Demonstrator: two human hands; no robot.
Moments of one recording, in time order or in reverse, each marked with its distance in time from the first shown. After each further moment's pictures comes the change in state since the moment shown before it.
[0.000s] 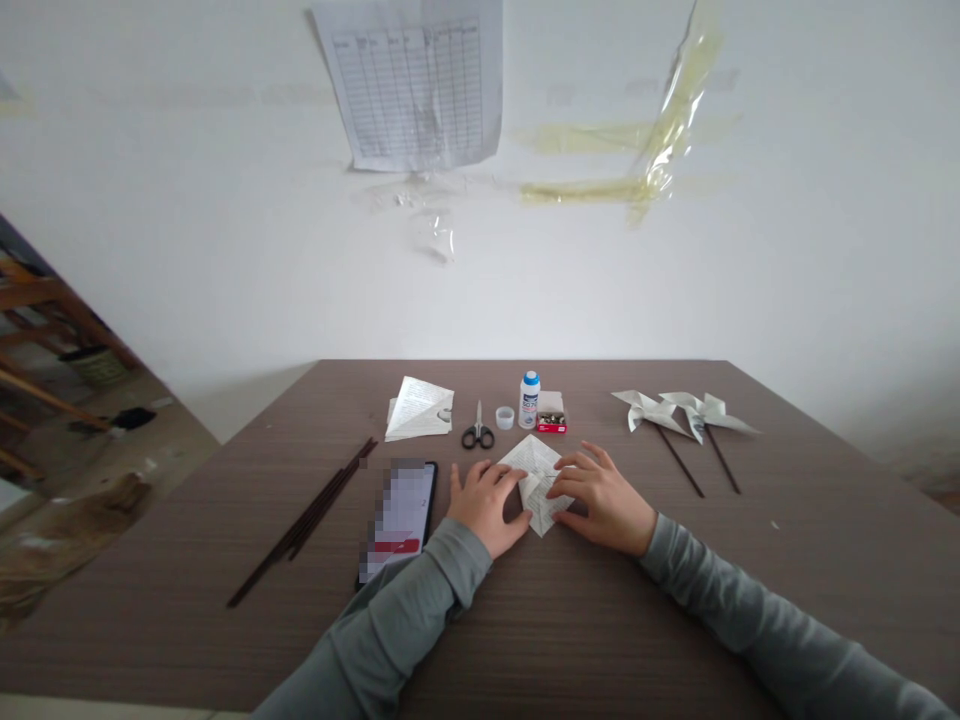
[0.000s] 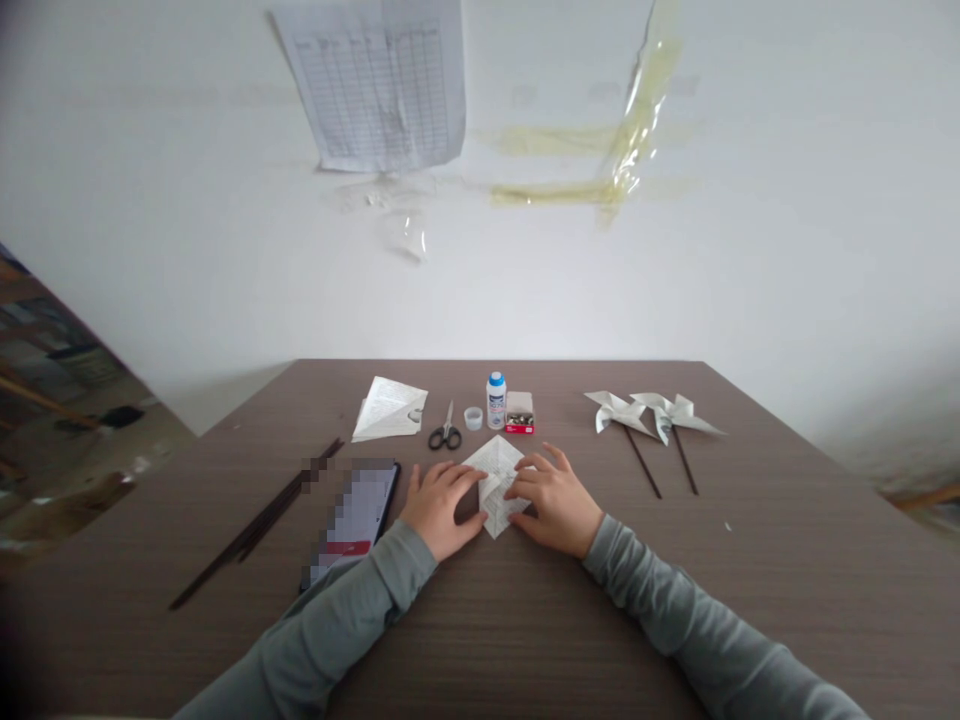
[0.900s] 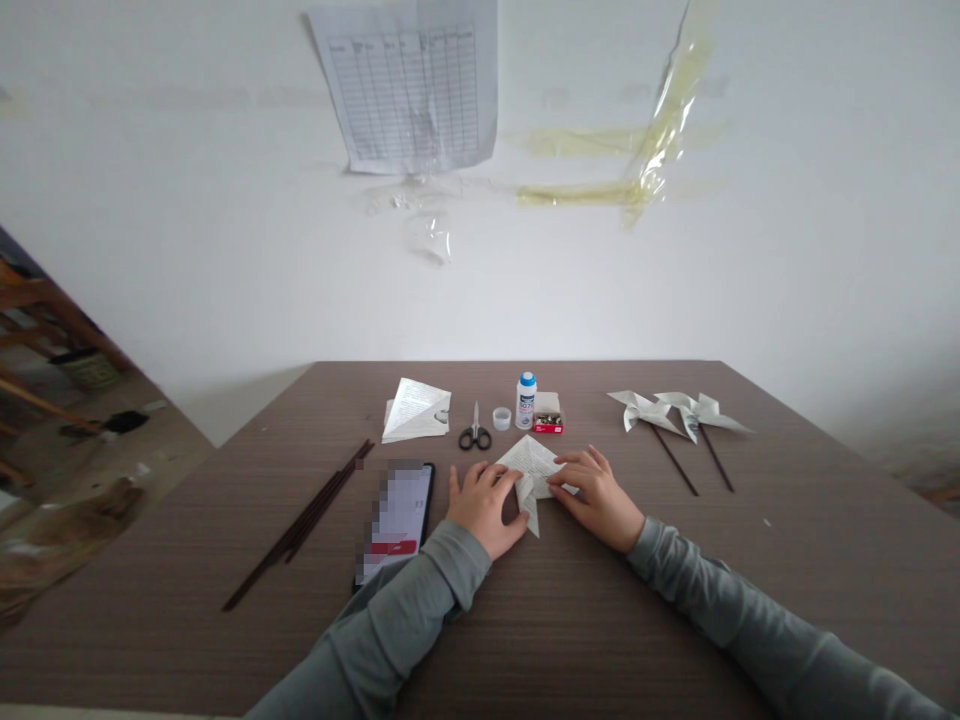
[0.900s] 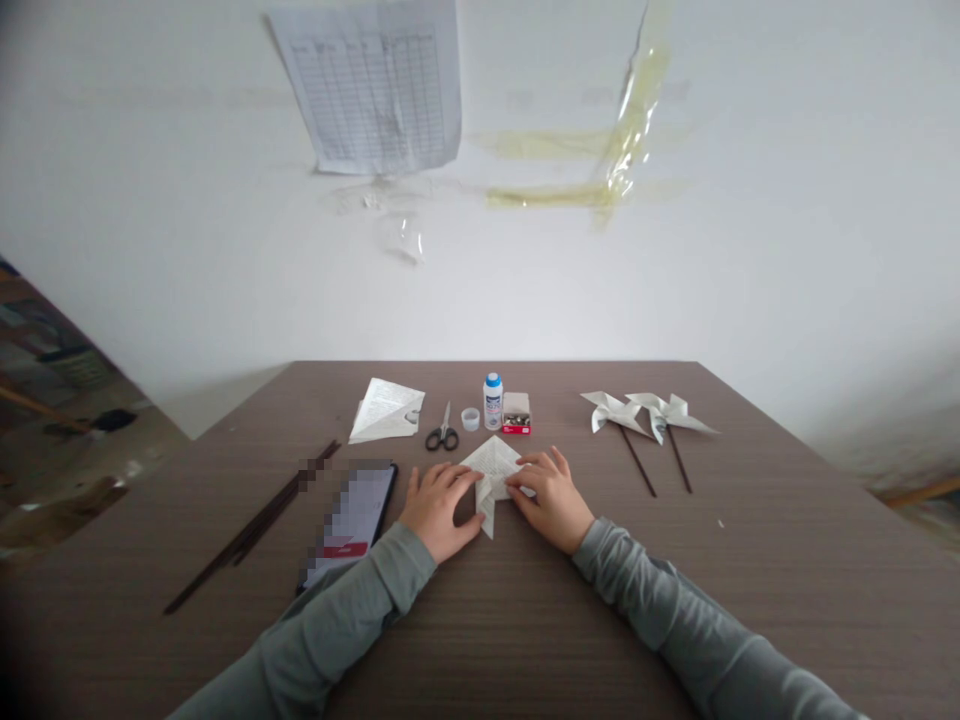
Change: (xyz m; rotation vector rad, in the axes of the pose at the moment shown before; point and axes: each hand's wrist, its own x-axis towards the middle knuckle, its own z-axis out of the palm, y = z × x) left_hand -0.003 0.016 -0.018 0.012 -0.058 -0.043; right_hand -0.006 0.016 0.029 -0.008 0.190 0.090
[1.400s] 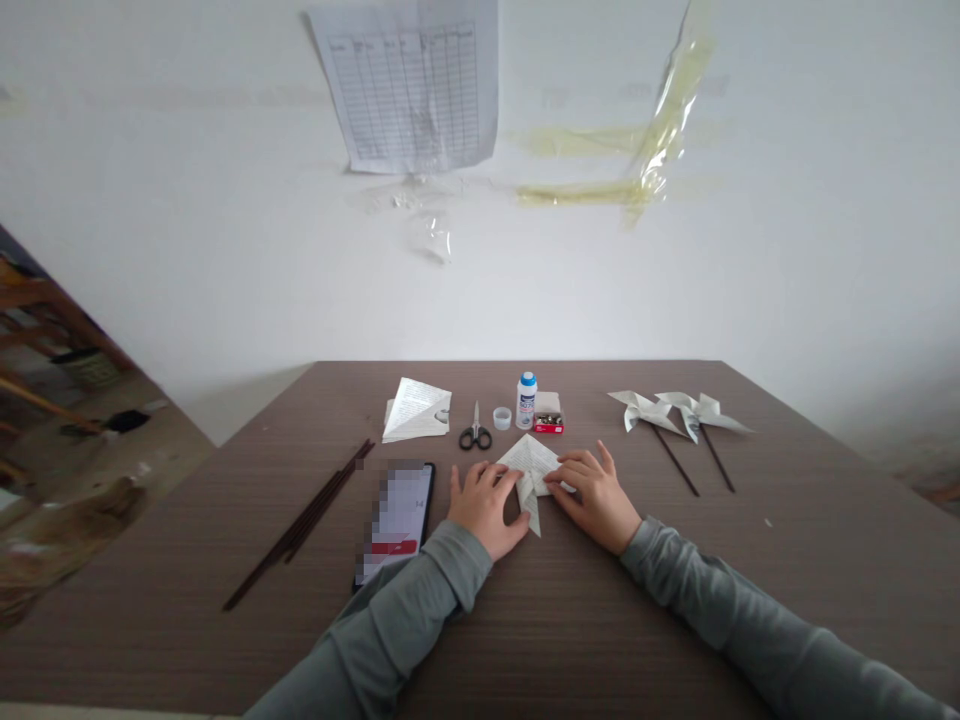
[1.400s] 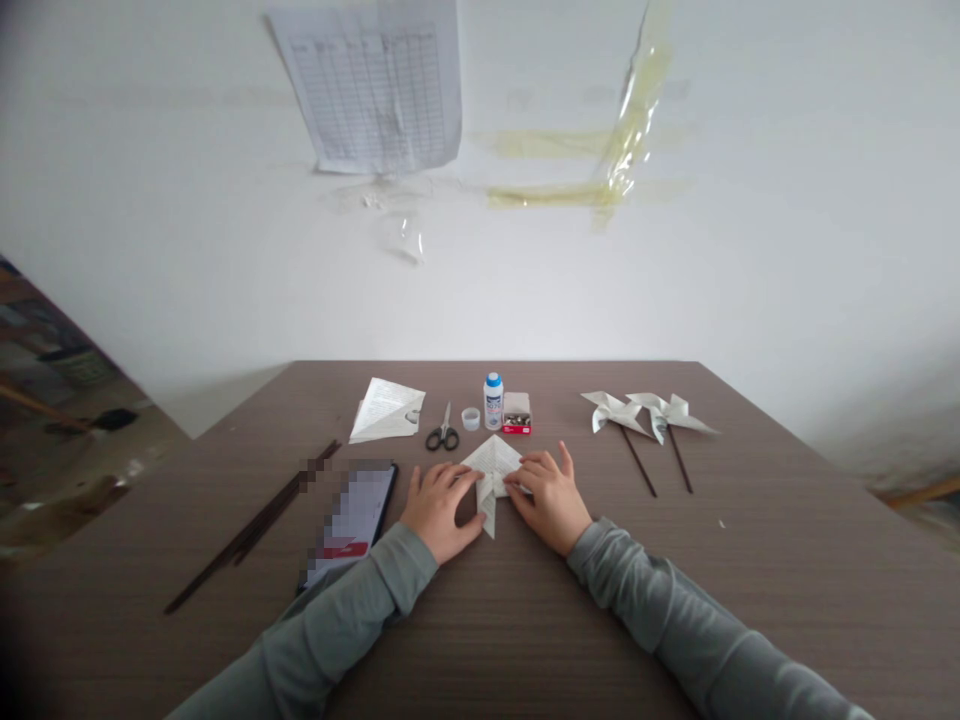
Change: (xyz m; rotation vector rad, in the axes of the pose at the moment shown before) left_hand 0.002 -0.003 0.006 -0.007 0.030 0.019; right_hand -0.004 -0.001 0.018 -0.128 0.166 -0.031
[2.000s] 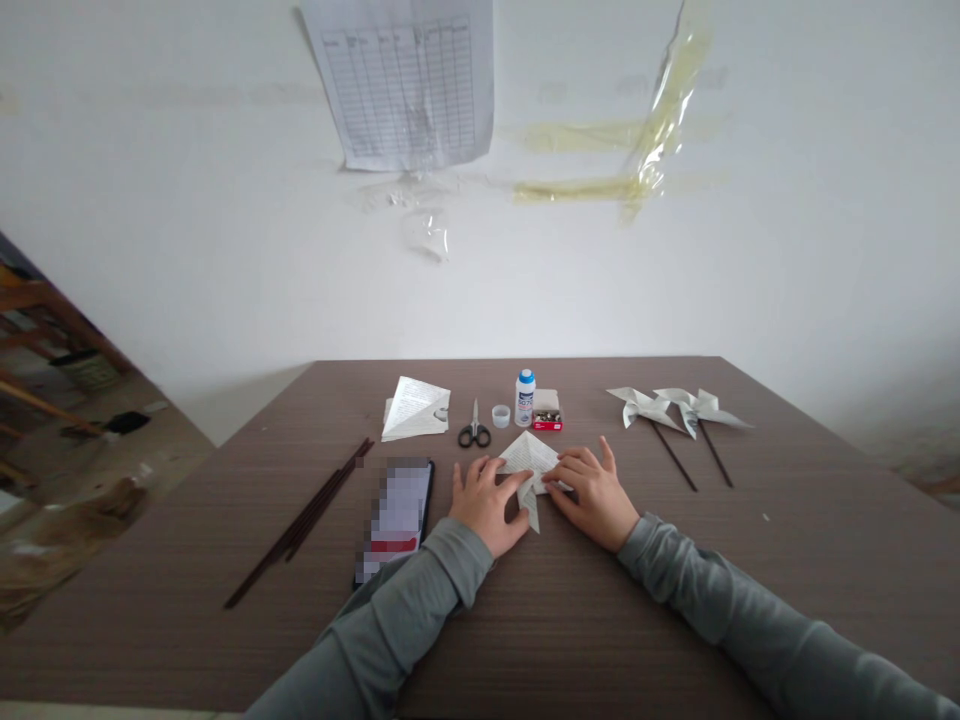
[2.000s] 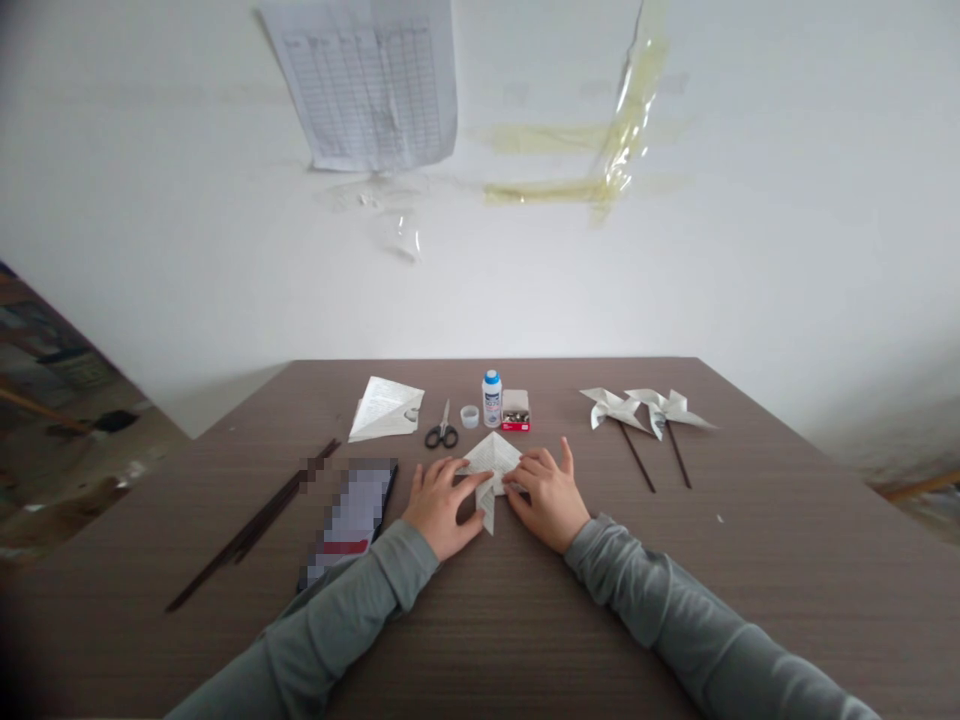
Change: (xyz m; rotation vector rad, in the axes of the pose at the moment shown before) left_hand 0.008 -0.009 0.028 0.030 0.062 0.038; right_hand 0.003 -0.010 -0.013 0.030 -0.094 0.078
